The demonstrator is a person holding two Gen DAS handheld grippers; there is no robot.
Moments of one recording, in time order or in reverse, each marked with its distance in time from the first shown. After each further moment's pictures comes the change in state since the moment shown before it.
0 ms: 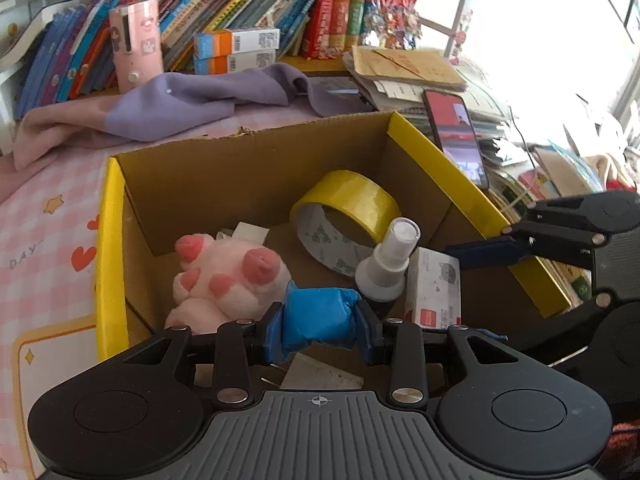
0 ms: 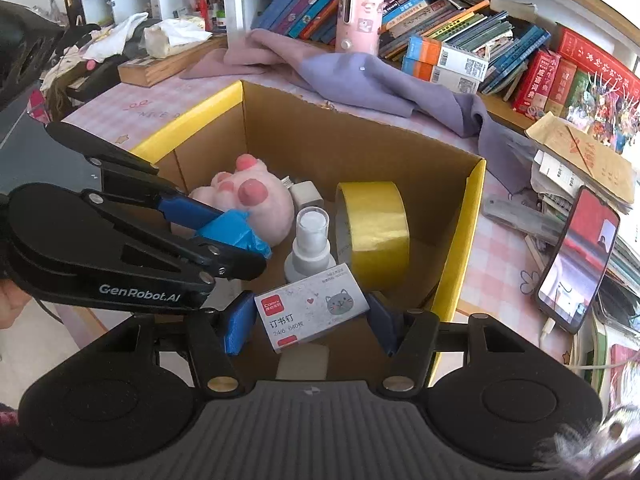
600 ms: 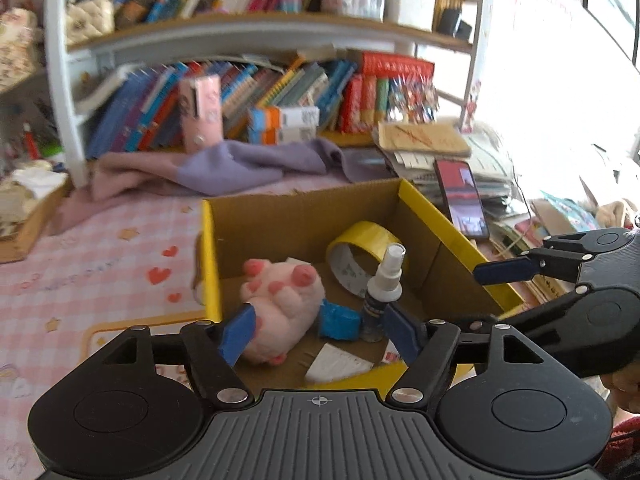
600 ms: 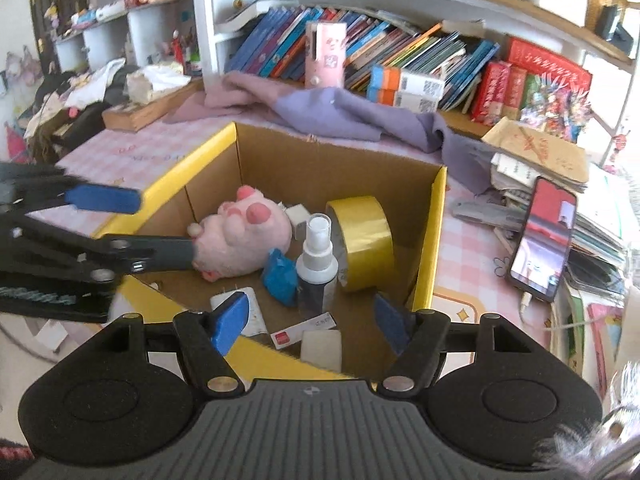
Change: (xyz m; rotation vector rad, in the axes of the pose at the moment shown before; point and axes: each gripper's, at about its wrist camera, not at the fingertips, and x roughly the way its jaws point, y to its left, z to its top) left arm -0.097 -0.014 -0.041 -0.024 -0.231 0.132; right arm -0.051 0.024 -0.019 0.118 -0.122 -0.084
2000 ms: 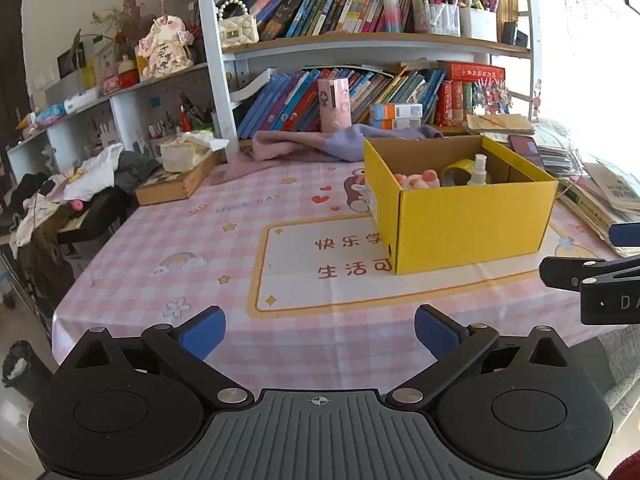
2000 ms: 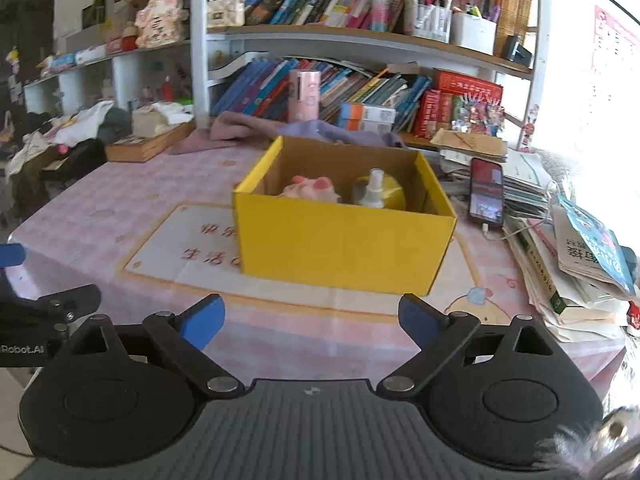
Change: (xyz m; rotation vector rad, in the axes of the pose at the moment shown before) left arm -0.168 0.045 -0.149 -0.020 -0.055 0.293; right arm -0.119 0.169 -0.112 0.121 -0.159 -0.204
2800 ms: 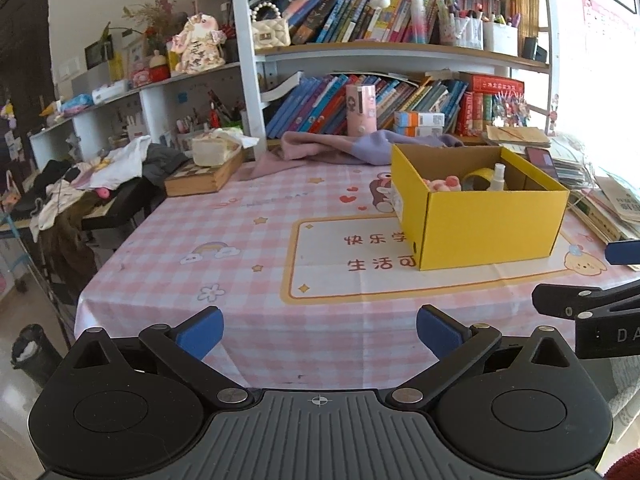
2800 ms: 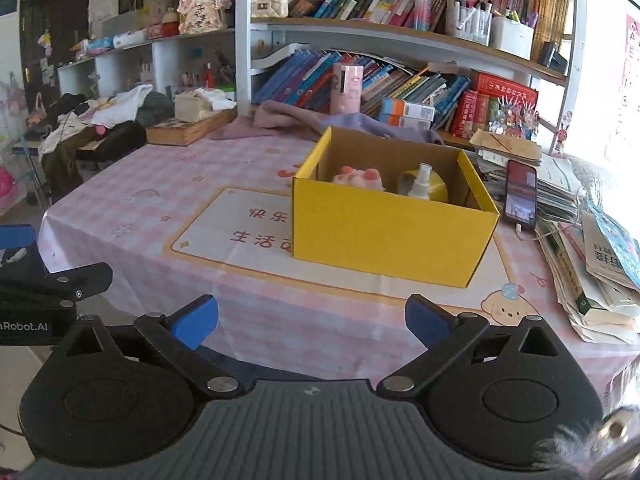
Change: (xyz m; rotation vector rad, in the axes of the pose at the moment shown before) left arm -0.026 0.026 -0.012 -0.056 -0.011 0.045; right arm -0.015 0.031 -0.006 -0.052 0.020 0.082
